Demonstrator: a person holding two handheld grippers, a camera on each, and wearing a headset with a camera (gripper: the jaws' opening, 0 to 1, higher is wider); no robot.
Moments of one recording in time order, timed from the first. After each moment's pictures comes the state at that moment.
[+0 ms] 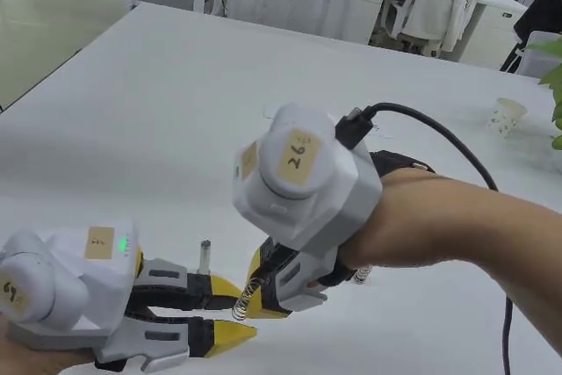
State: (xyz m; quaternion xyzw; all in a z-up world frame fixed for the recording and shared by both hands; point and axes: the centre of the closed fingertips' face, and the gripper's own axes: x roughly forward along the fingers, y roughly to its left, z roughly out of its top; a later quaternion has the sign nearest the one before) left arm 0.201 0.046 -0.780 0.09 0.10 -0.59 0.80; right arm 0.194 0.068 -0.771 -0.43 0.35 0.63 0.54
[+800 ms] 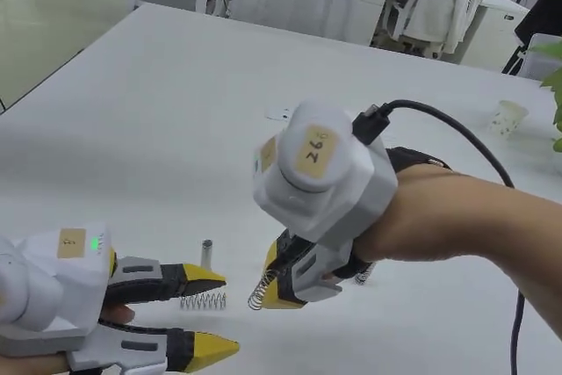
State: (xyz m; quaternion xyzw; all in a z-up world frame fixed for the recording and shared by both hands) left arm 0.205 0.072 -0.785 0.06 0.12 -0.55 0.83; right arm 0.205 0.056 -0.769 -0.44 0.35 0.61 0.56
